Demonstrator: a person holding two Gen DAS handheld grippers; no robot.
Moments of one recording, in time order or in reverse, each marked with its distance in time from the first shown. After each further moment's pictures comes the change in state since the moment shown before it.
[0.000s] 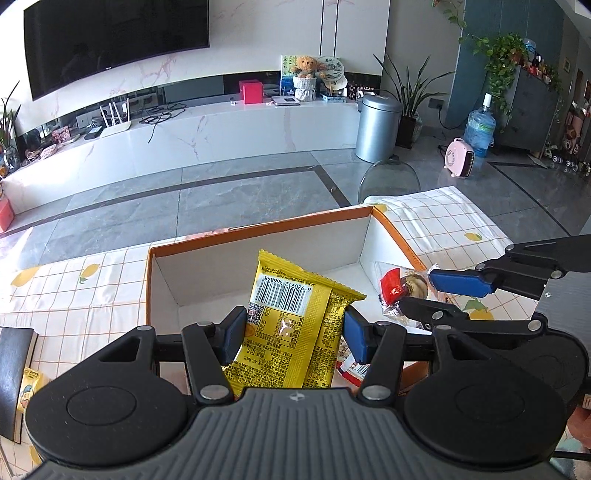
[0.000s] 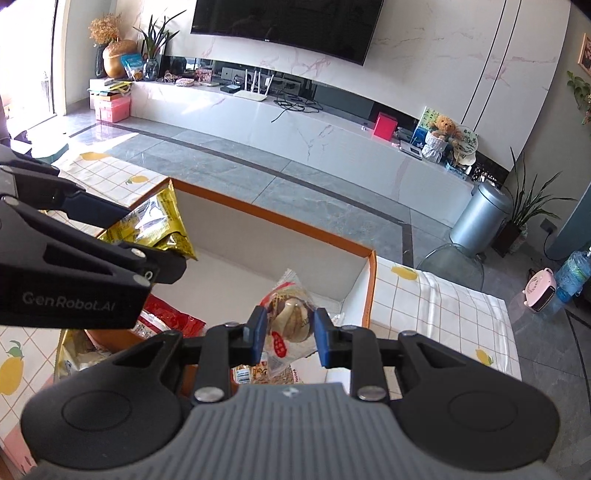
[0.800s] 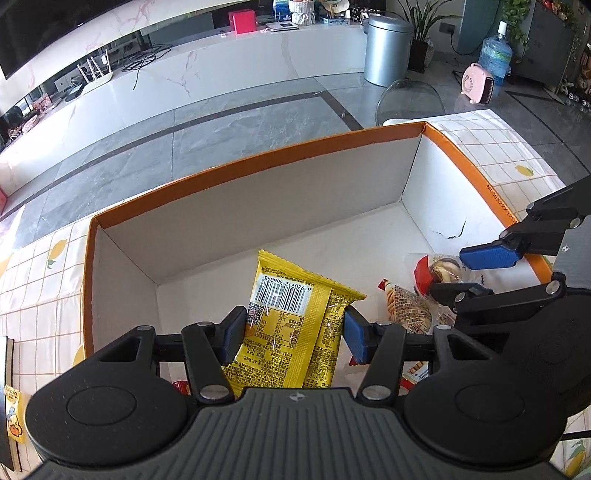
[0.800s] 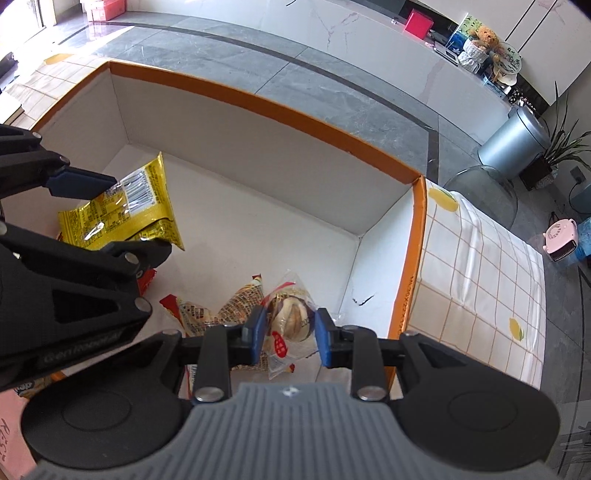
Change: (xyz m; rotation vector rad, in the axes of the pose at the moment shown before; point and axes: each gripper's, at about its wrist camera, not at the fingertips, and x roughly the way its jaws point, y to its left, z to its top) left arm 0.102 0.009 0.004 0.071 0.240 0.046; right arm 0.129 -0.013 0.018 -0.066 0.389 0.025
